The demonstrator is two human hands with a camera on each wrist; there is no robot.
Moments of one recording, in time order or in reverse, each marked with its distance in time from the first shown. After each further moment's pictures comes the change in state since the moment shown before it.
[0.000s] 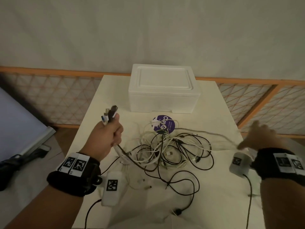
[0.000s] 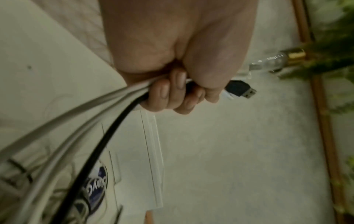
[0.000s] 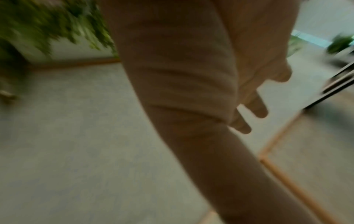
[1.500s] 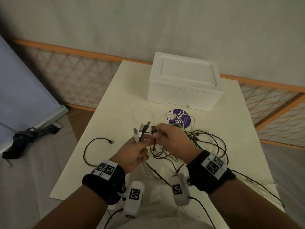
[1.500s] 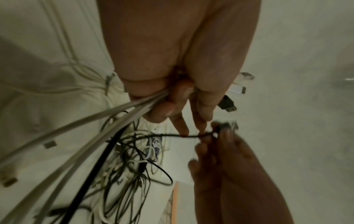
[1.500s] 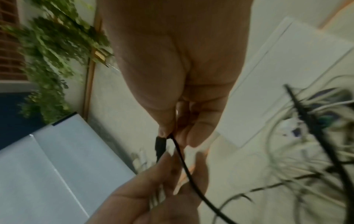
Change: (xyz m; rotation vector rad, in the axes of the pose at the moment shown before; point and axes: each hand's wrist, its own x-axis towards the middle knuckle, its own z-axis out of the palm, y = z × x) left_hand -0.039 -0.069 -0.002 -0.241 -0.058 -0.394; right_hand -0.178 -0.216 0.045 0.685 -0.284 -1.051
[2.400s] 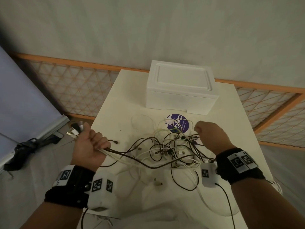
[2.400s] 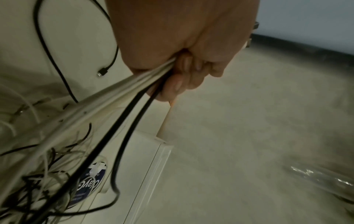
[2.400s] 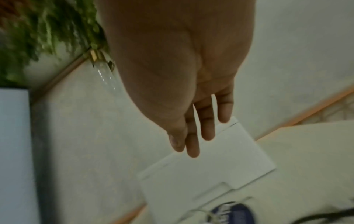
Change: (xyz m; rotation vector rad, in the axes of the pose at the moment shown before) left_hand -0.024 0.060 -0.064 -0.555 0.234 0.316; right_hand -0.007 0.083 -0.088 -0.657 0.208 0.231
